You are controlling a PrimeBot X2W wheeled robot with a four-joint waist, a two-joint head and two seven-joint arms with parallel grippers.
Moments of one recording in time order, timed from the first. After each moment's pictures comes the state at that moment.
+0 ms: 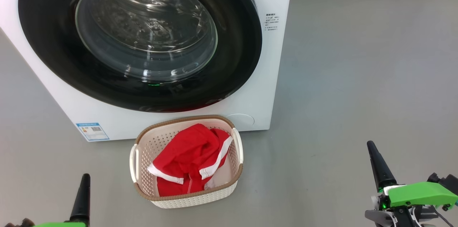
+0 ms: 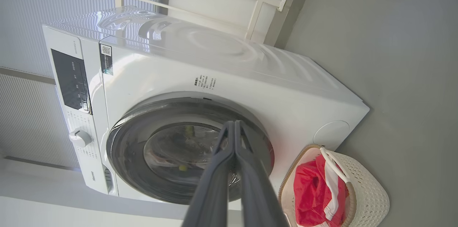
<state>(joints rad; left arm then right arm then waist) -0.03 0.06 0.05 0.22 -1.39 -0.12 0.04 -0.12 -0.09 -0.06 0.27 1.40 0.13 0.03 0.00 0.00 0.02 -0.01</state>
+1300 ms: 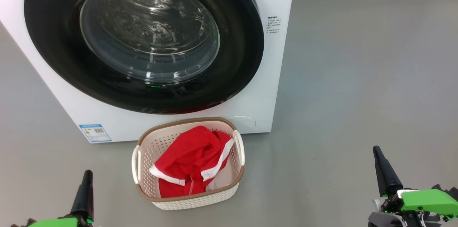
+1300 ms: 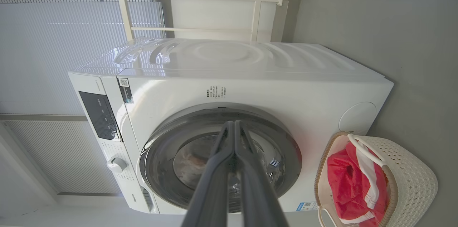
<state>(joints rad) -0.07 0.04 0.08 0.26 -1.61 -0.12 0.11 -0.10 -0.06 -0.12 0.27 1.61 0.13 0.10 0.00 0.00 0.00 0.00</state>
